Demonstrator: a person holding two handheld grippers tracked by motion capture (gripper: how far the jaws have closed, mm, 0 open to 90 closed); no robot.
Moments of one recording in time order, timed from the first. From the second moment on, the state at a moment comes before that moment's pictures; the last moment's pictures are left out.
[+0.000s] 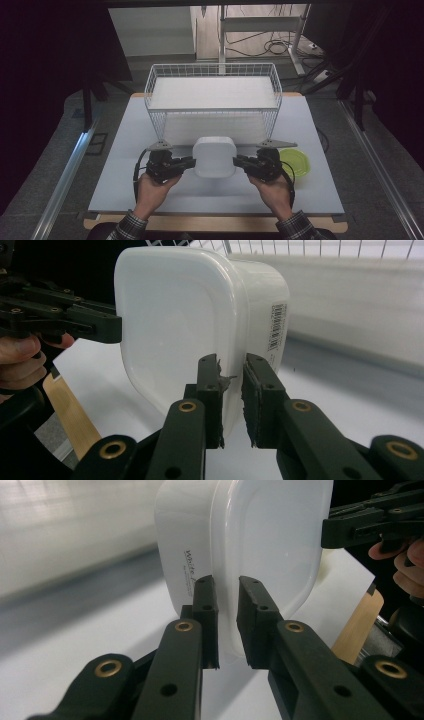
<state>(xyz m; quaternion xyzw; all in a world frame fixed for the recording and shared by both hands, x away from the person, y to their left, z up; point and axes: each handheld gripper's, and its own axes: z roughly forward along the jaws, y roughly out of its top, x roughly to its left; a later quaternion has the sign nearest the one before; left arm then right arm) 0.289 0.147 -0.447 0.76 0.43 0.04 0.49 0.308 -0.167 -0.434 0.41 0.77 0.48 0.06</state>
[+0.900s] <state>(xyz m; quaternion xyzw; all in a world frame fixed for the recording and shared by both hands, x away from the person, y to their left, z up) 0.312 0.159 -0.366 0.74 0.42 0.11 0.52 0.339 -0.156 -0.358 0.37 0.76 0.53 0.09</state>
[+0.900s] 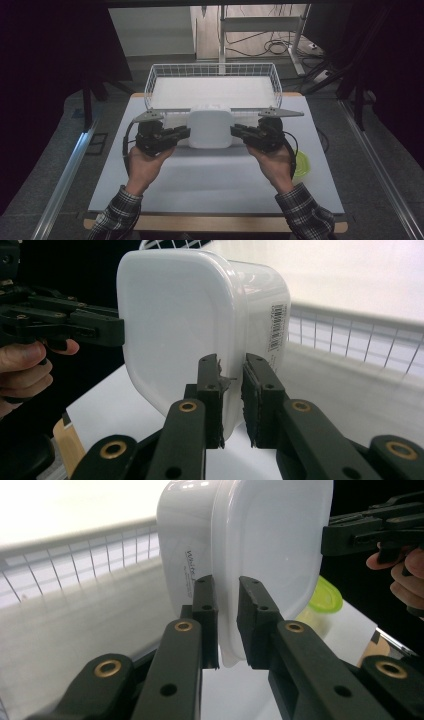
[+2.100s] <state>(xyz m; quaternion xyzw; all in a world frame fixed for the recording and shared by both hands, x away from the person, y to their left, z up) 0.398 0.158 -0.311 0.71 0.43 0.14 0.54 0.422 -0.148 -0.299 0.38 0.74 0.54 0.12</state>
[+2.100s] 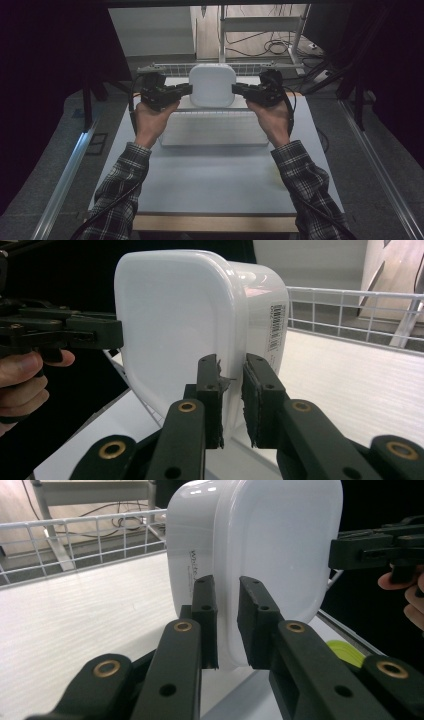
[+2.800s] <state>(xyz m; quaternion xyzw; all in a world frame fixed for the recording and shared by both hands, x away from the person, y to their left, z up) 0.409 0.147 -0.320 0.72 0.42 0.17 0.53 0.443 -0.146 -0.305 0.41 0.73 0.53 0.11</state>
